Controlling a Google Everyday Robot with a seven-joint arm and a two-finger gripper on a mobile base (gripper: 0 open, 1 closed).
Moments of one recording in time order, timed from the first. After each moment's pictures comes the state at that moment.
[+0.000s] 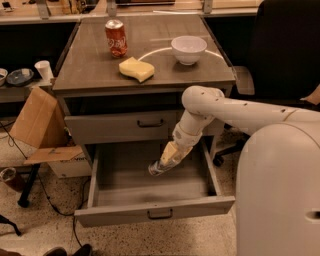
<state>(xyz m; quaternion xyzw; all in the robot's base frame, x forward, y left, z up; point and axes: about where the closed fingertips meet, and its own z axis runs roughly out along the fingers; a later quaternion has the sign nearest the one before) 0.614 -0.069 0.569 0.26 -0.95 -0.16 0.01</state>
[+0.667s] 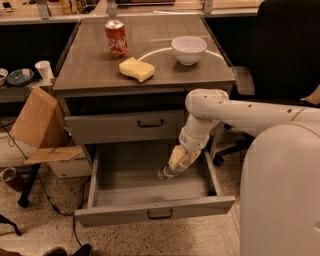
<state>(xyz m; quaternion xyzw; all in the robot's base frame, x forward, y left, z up) 0.595 -0.098 0.567 0.21 -0.97 -0.12 0.04</state>
